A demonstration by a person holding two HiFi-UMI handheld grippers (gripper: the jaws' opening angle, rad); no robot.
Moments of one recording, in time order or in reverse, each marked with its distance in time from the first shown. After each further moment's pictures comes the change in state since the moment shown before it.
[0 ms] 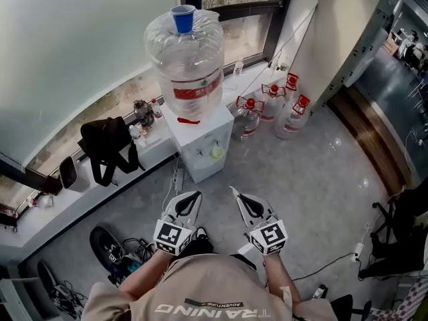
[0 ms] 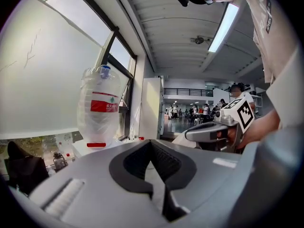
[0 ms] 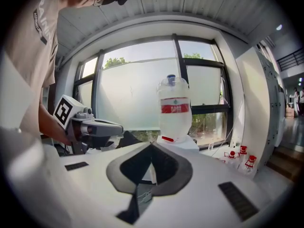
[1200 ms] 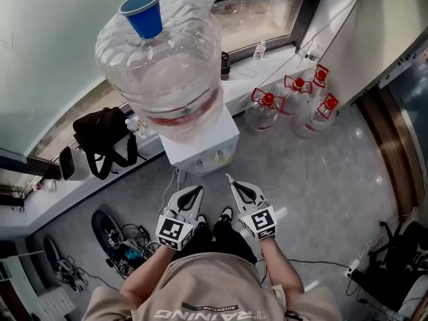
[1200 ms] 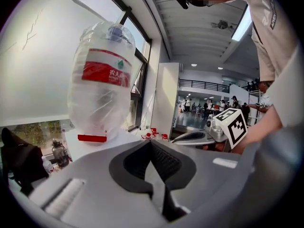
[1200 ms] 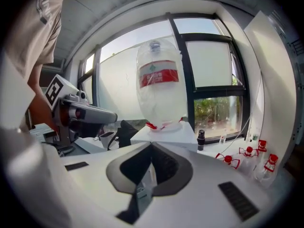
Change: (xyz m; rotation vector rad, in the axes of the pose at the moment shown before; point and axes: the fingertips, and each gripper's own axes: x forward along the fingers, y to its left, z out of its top) left arm 0.174 0.082 -0.040 -0.106 0.127 0.137; right arm 0.162 -0.157 -0.073 0.015 0.112 0.172
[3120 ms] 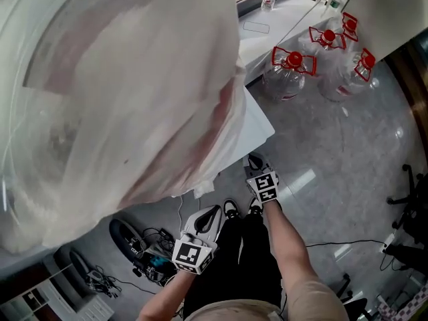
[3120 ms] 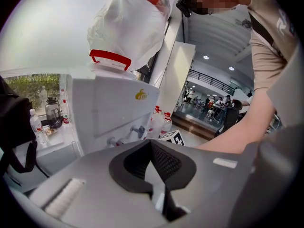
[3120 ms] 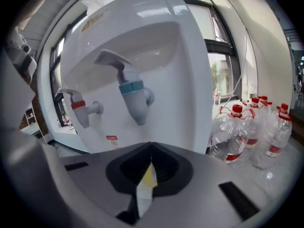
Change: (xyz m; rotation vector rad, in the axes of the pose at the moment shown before) left arm 0.052 0.071 -0.189 -0.174 0.211 -0.048; right arm 0.237 -0.092 -0.268 0.157 0.180 -0.149
